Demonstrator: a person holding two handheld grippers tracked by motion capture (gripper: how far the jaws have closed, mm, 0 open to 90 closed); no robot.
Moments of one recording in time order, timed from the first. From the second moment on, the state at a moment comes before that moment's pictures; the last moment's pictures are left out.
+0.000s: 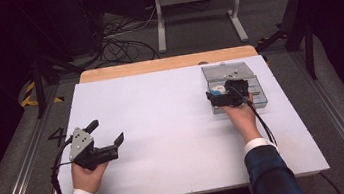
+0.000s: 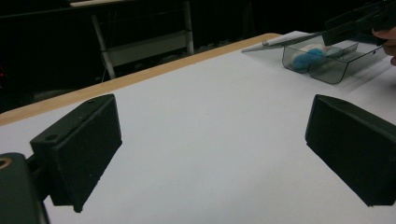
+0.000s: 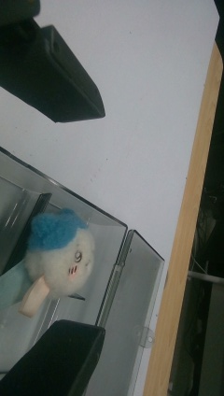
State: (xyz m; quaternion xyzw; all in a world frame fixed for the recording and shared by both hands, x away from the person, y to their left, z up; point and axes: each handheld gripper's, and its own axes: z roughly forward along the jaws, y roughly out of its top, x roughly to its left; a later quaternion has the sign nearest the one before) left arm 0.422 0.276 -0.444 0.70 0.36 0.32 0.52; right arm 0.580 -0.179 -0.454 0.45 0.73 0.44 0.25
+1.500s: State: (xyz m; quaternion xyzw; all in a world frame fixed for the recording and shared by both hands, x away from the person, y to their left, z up) left arm 0.422 0.276 -0.443 0.70 0.36 0.33 0.52; right arm 0.551 -0.195 -0.459 0.41 0.72 0.49 0.26
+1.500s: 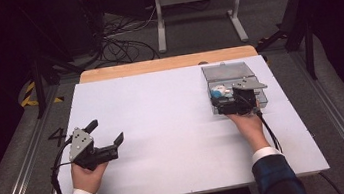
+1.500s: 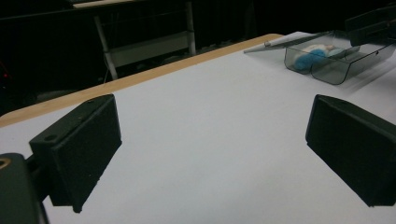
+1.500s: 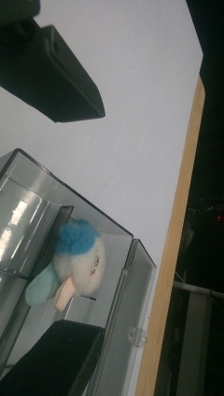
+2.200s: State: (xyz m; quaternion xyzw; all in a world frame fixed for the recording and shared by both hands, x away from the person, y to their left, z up) left arm 0.420 0.276 -0.442 0.70 0.36 0.33 0.52; right arm 0.532 -0.209 -0.453 0.41 0.71 0.51 0.26
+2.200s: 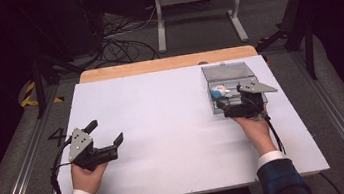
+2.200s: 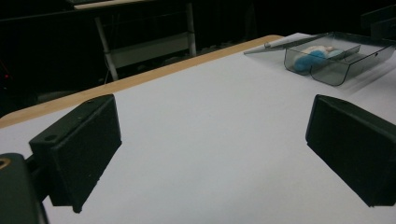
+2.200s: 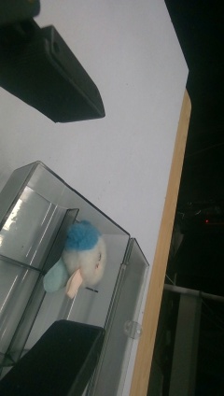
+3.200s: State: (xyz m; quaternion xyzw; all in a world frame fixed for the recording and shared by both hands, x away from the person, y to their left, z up) left arm 0.420 0.275 -0.443 0.70 0.36 0.33 0.52; right arm 0.501 -0.221 -0.443 0.38 0.69 0.55 0.26
